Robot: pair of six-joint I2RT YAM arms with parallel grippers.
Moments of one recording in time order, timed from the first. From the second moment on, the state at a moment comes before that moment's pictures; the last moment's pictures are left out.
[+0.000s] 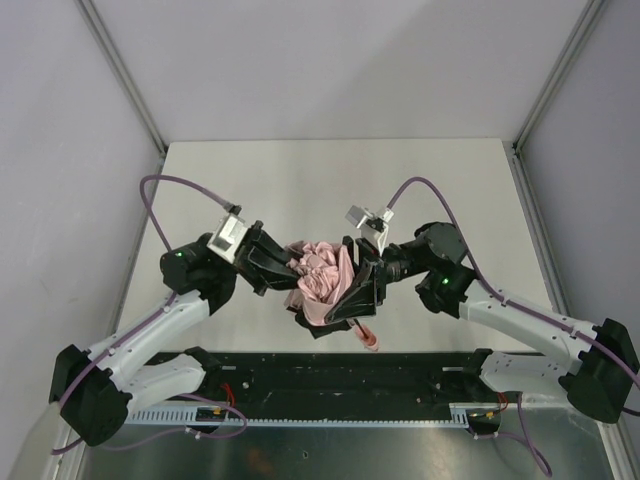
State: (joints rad) left arm -0.62 1.02 0.73 1.29 1.18 -0.91; right arm 0.90 1.13 0.85 0.66 -1.05 0.78
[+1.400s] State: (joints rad) left arm -0.12 0.82 0.60 0.11 0.60 -0.86; right arm 0.76 1.63 1.20 -0.24 0.60 -0.22
